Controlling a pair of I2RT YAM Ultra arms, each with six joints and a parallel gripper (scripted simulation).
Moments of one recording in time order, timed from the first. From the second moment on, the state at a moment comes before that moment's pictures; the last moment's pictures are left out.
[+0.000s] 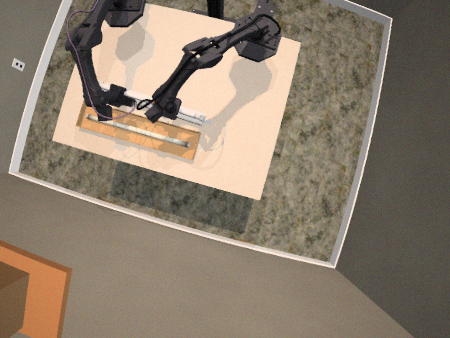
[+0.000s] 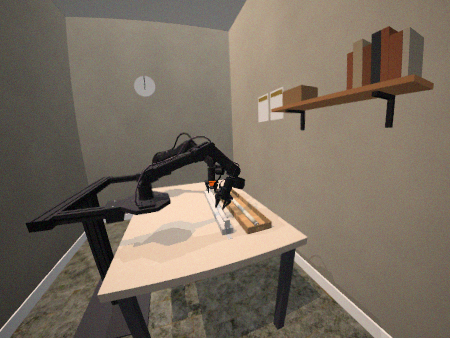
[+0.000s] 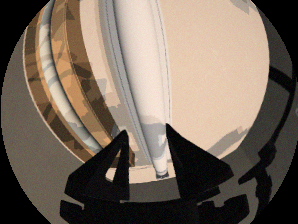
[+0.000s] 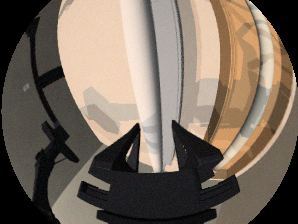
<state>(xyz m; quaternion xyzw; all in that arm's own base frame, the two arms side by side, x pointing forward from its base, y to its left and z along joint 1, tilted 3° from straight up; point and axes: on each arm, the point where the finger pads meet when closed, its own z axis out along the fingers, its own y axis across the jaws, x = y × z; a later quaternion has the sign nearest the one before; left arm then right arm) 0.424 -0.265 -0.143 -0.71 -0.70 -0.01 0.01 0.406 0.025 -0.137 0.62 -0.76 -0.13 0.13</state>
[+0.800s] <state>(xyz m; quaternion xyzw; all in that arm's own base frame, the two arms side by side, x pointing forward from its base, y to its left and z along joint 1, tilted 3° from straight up) 0.425 -0.266 -0.123 -0.71 -0.70 -0.01 0.01 0.421 0.024 -0.121 0.62 -0.77 -0.13 0.11</state>
